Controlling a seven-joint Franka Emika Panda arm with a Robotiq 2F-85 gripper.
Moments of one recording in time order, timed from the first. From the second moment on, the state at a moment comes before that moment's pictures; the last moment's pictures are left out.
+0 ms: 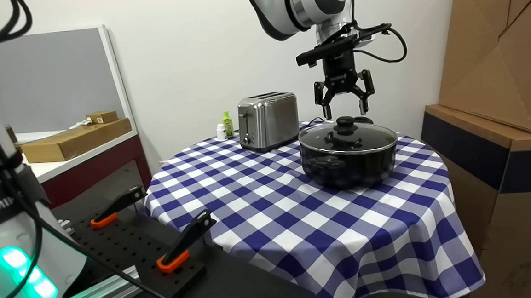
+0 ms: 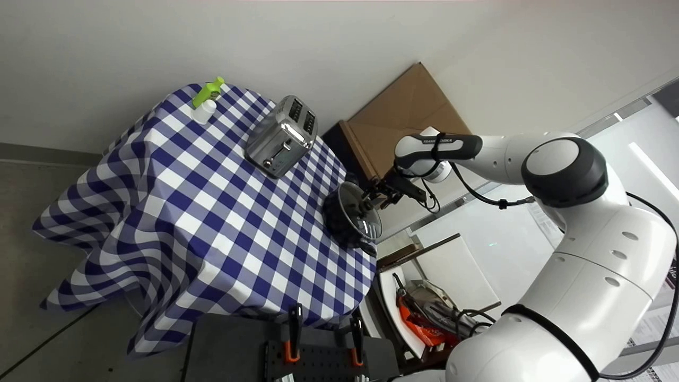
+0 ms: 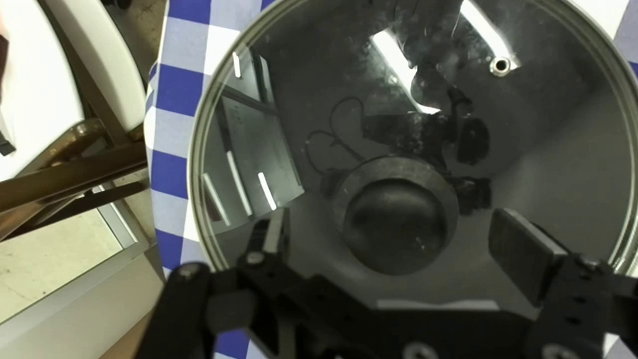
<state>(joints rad) -0.18 0.60 -0.13 -1.74 -0.22 2.28 -0.04</state>
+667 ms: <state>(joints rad) -0.18 0.61 -0.13 -1.74 -0.22 2.27 -0.04</state>
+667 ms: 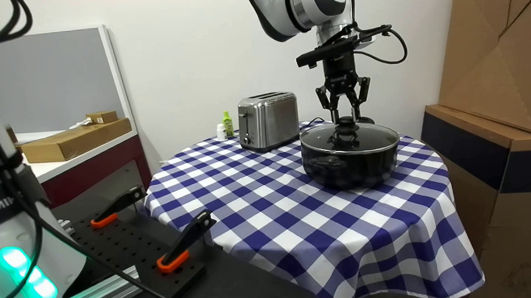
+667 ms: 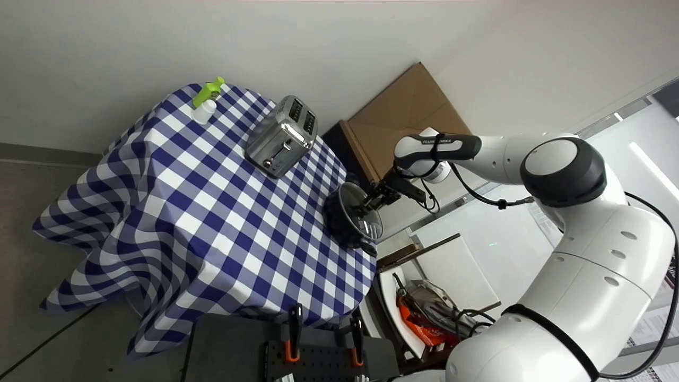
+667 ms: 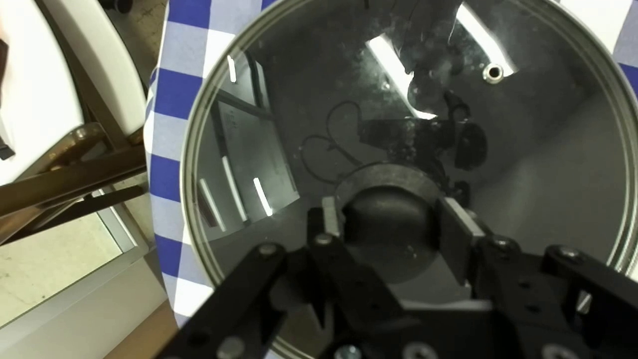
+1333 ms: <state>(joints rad) -0.19 0.48 -0.13 -1.77 -0.22 2.15 -0.11</state>
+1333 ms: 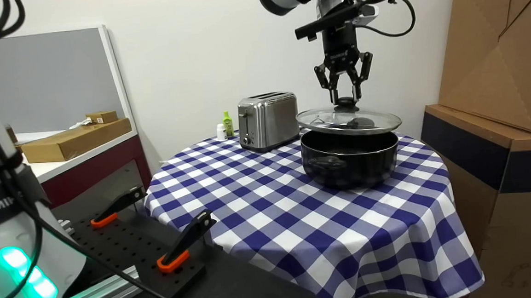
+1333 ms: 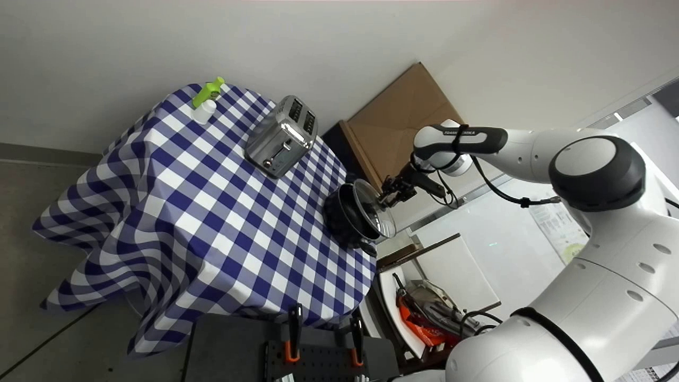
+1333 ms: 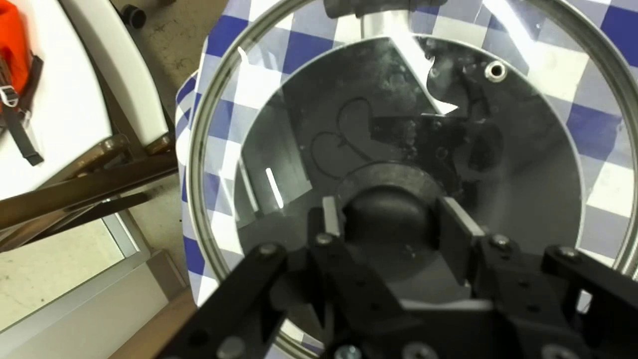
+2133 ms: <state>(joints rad) -0.11 -0.12 -0.09 -2.19 -0.30 1.98 -0.15</state>
